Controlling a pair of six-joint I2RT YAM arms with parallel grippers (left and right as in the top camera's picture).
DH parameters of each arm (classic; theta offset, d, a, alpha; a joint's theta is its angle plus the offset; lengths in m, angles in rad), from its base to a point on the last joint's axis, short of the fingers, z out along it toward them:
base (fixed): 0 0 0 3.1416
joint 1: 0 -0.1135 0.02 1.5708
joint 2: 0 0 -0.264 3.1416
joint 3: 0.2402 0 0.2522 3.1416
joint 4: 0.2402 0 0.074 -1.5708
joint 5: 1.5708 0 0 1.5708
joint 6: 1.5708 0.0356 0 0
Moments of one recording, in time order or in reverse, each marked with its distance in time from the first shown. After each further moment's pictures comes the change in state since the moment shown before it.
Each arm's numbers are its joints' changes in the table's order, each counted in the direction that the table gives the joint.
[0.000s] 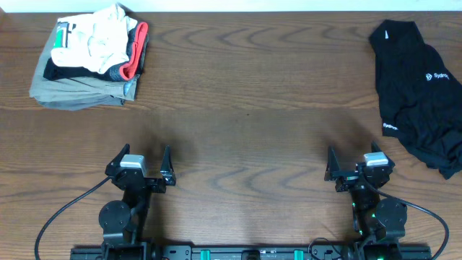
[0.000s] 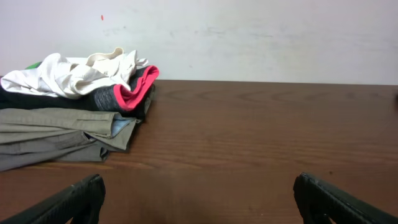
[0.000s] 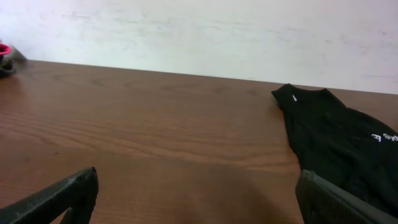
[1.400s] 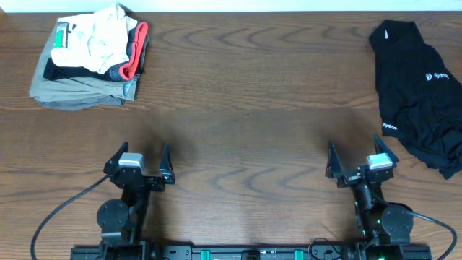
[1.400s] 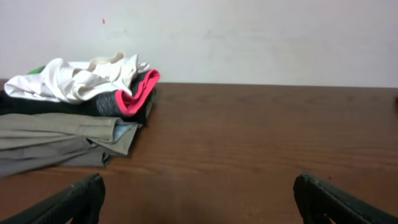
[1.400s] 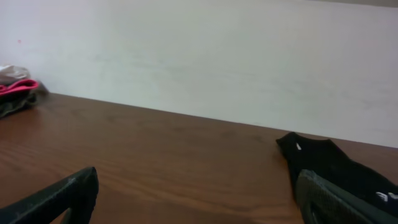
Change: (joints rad) left arm 0.000 0.080 0.058 -0.012 -0.007 0.000; right arm 0.000 0.051 0.039 -0.164 -0.055 -0.033
